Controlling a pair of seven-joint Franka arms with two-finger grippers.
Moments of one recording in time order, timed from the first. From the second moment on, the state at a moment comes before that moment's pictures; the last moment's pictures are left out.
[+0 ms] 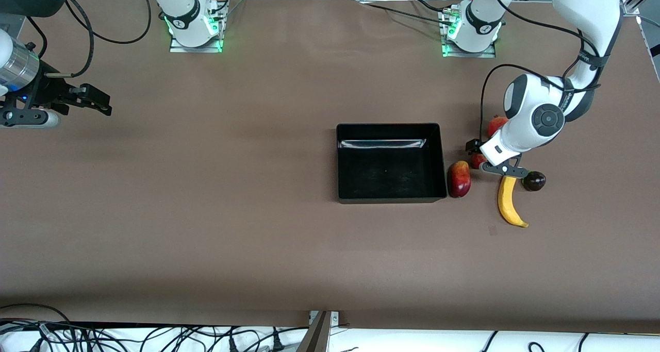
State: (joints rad) left arm 0.07 0.32 -0.13 -2.28 0.09 2.46 0.03; right arm 0.02 -0.02 0.00 -1.74 -0.03 1.66 0.02
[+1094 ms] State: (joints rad) left arm 0.07 0.19 -0.20 -2.23 0.03 2.35 0.04; right arm 0.02 -0.02 0.00 -1.74 -0.03 1.65 0.02
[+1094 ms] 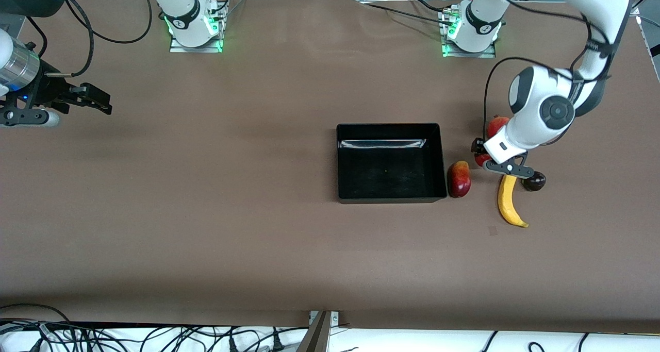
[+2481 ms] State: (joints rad) left arm -0.42 0.56 -0.28 -1.80 -0.05 2.31 -0.73; right arm 0.01 -0.02 0.00 -1.74 -0.03 1.63 0.02
